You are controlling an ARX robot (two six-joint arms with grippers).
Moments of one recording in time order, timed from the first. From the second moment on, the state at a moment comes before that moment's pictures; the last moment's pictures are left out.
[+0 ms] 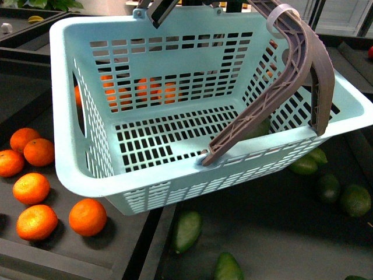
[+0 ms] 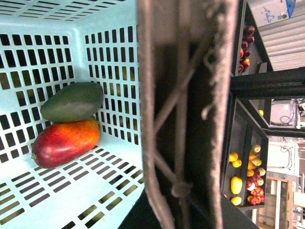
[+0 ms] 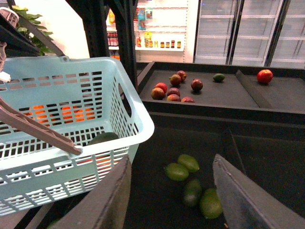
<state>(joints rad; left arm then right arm) -0.47 1.90 1.61 -0.22 0.22 -0.92 0.00 0.01 0.01 0.00 0.00 0.00</state>
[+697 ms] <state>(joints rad) -0.48 1.90 1.61 -0.22 0.22 -0.92 0.00 0.00 0.01 0.00 0.00 0.00</state>
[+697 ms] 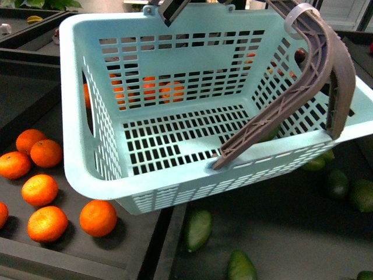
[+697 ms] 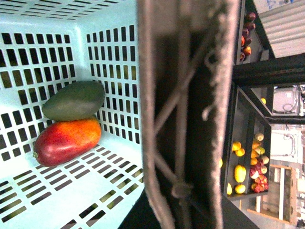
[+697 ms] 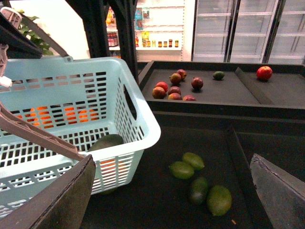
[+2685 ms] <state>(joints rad) -0.35 2.12 1.84 -0.42 -0.36 -1.13 0.00 0.00 0.01 0.00 0.00 0.00</state>
